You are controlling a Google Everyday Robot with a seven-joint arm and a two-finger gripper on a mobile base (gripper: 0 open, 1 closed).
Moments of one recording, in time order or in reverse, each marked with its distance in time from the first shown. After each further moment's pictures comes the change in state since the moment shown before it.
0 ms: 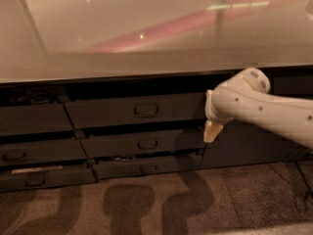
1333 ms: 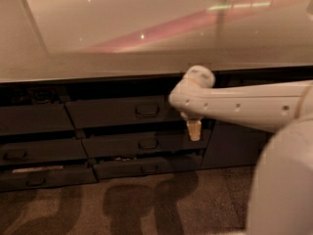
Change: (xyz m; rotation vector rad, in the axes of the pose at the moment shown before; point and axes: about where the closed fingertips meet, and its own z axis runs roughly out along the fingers) arm -0.049 -0.007 0.058 -0.066 0.196 -0.176
